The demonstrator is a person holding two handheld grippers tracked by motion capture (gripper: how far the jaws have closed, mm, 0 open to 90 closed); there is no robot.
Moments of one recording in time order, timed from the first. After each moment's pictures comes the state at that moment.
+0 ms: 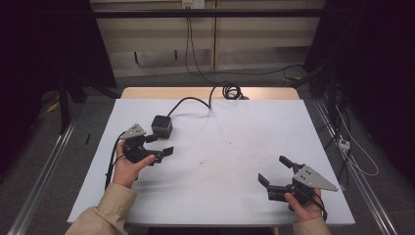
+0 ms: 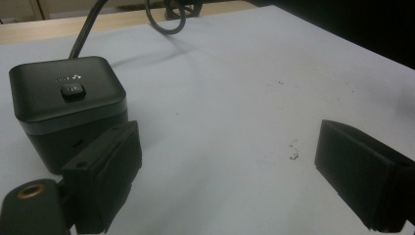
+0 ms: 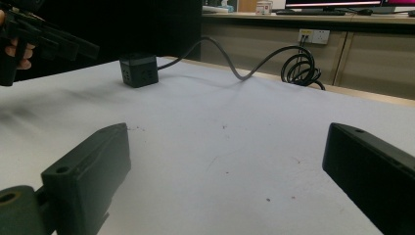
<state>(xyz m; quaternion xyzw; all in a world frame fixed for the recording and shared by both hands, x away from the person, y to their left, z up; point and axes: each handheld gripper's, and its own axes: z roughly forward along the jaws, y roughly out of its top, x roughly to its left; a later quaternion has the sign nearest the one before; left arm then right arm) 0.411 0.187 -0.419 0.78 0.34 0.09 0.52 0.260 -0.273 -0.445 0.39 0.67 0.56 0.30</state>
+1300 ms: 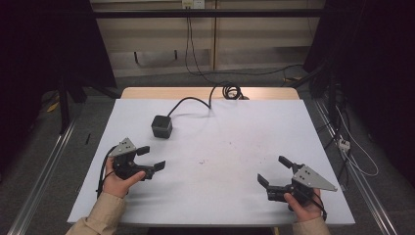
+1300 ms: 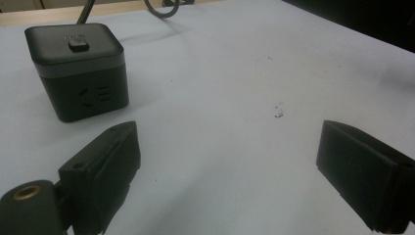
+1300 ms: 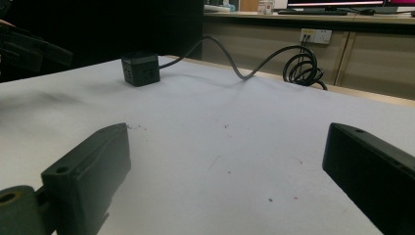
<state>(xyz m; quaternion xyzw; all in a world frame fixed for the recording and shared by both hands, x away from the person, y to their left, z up) 0.372 0.212 -0.430 0.79 0.33 0.10 0.51 0.260 -0.272 -0.445 0.38 0.67 0.56 0.30</state>
